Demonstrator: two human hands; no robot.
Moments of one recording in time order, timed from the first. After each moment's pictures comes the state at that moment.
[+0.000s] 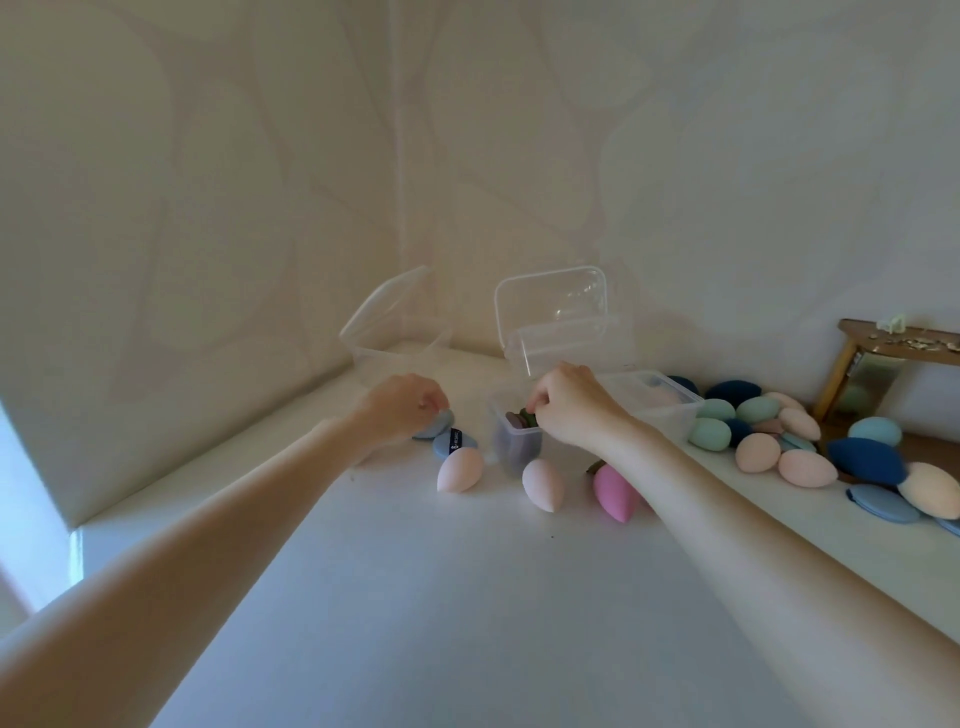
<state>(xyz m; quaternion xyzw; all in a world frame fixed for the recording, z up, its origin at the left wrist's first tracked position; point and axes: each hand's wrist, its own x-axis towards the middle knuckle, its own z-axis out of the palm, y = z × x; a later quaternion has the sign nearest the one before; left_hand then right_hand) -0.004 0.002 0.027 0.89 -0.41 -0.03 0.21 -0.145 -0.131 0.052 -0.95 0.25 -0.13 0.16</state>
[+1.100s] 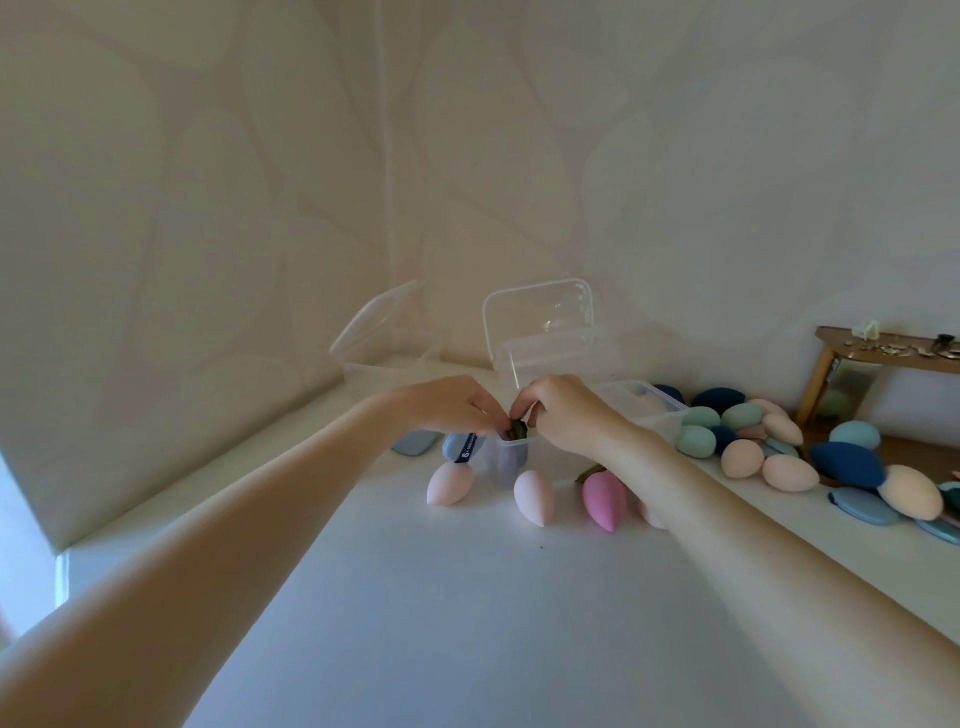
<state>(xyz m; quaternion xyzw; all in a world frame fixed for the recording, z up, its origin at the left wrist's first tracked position) -0.044 -0.028 0.067 0.82 -0.51 -0.16 0.19 -0.147 -0.148 0.050 -0.96 0.17 -0.14 0.17</state>
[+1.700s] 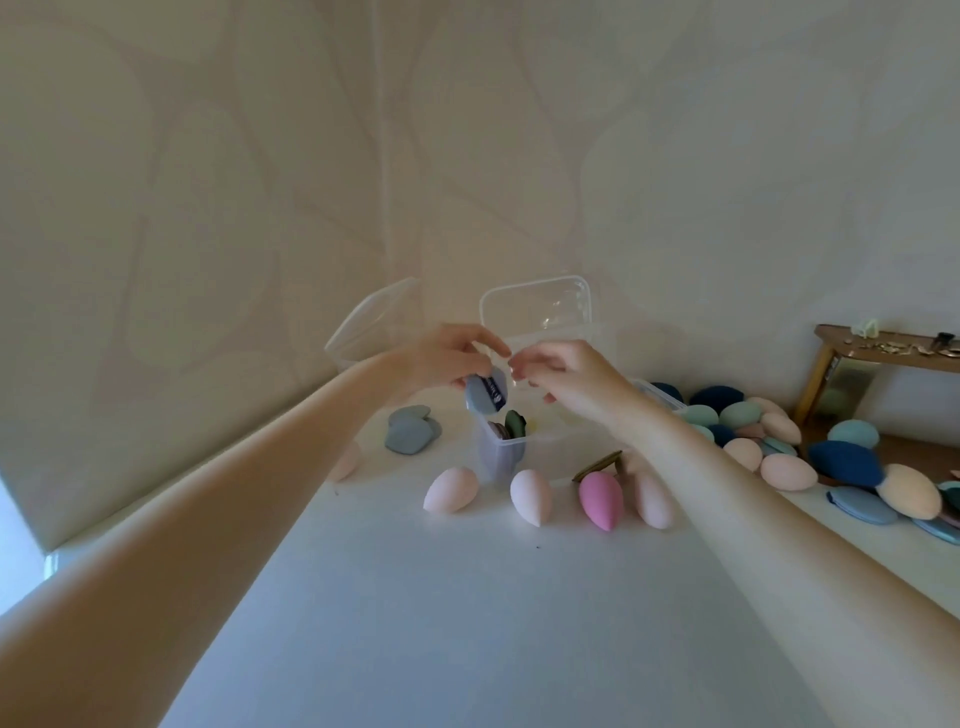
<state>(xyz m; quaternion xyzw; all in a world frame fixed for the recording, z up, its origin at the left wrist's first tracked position) -0.038 -0.028 0.091 0.76 -0.46 -0.17 0.43 -0.157 -0.148 0.076 -0.88 0.15 -0.20 0.41</state>
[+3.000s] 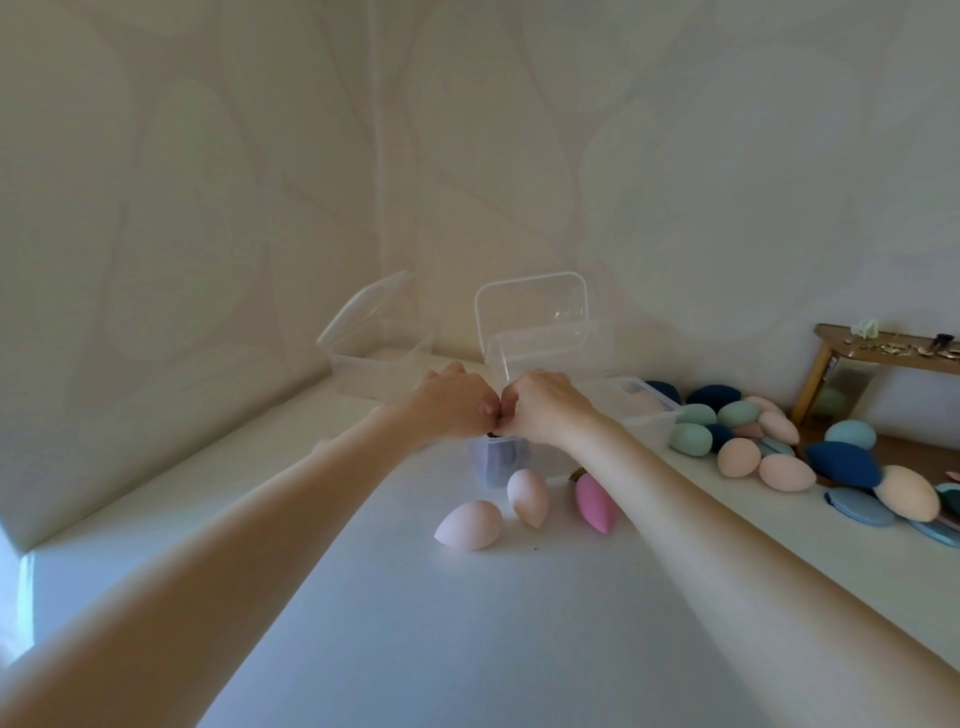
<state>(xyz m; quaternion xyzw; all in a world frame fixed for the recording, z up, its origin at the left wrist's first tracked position) -0.046 -0.050 0.051 0.87 -0.49 -0.02 0.06 -0.127 -0.141 0.049 -0.95 0.24 -0.08 0.17</state>
